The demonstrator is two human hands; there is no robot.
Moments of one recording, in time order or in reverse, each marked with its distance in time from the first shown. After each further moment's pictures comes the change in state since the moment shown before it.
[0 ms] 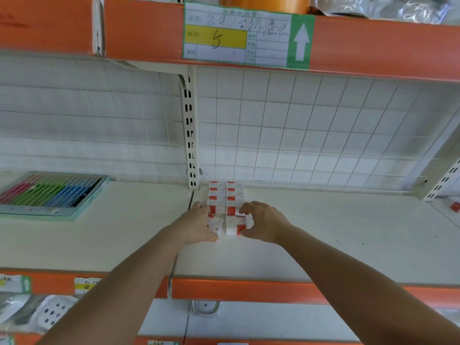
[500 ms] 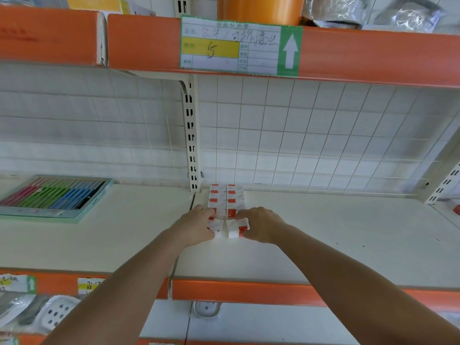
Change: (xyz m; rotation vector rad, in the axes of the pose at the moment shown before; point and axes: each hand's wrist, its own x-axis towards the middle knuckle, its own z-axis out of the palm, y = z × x) left_hand -0.004 0.003 -0.001 0.021 0.058 0.032; right_hand 0.004 -0.005 0.000 -0.067 -0.103 -0.016
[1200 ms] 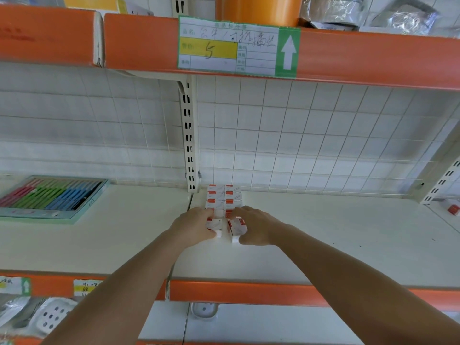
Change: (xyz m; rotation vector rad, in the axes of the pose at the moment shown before) left_hand 0.001 0.003 0.002 0.033 0.082 0.030; right_hand -0.008 -0.006 -0.009 0.079 -0.073 -0.049
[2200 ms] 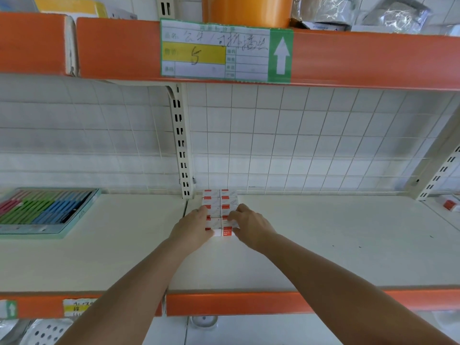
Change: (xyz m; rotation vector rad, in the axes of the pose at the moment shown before) left_hand 0.016 0.002 0.009 -0.009 0.094 -0.041; right_hand 0.023 0.000 0.018 -0.074 0.243 0.062
